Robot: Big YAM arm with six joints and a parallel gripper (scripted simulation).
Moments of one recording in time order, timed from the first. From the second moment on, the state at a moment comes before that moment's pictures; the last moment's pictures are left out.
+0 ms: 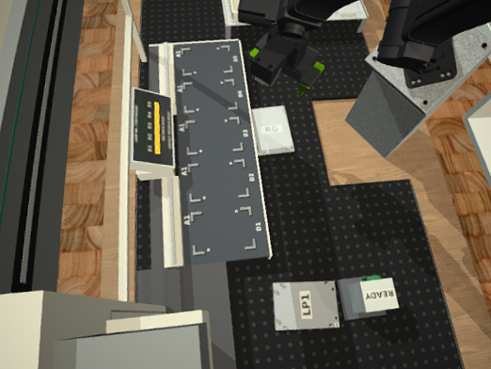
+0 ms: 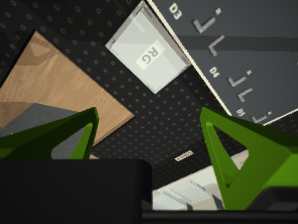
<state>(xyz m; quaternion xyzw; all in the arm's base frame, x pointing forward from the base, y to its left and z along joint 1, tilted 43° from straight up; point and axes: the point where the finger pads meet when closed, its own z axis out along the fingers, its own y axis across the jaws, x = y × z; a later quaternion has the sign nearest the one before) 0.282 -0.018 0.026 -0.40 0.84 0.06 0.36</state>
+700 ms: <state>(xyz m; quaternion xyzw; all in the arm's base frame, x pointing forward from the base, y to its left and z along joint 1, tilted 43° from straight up) 0.282 -0.018 0.026 -0.26 0.89 0.12 0.34</state>
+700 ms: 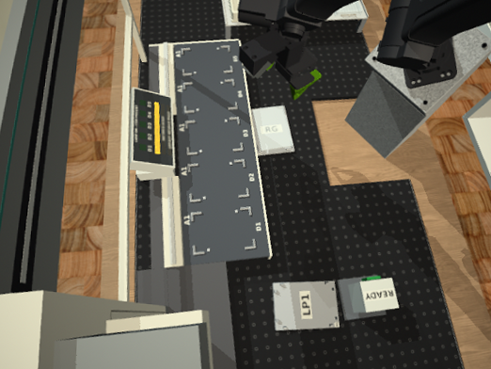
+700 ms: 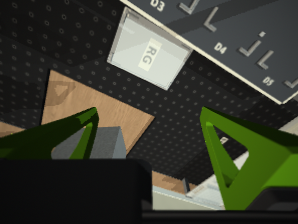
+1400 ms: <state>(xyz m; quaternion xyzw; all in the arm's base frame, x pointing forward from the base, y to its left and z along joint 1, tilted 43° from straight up) 0.282 -0.018 0.026 -0.09 0.93 0.18 0.31</state>
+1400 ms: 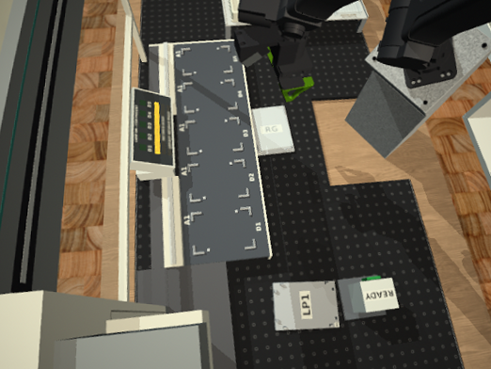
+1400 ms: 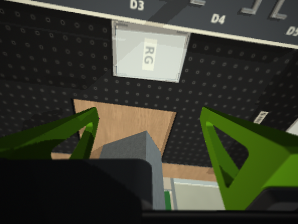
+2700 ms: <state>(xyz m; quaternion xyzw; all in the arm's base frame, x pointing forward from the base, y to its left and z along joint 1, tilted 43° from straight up) 0.281 -0.018 0.025 -0.03 0.93 0.20 0.30</state>
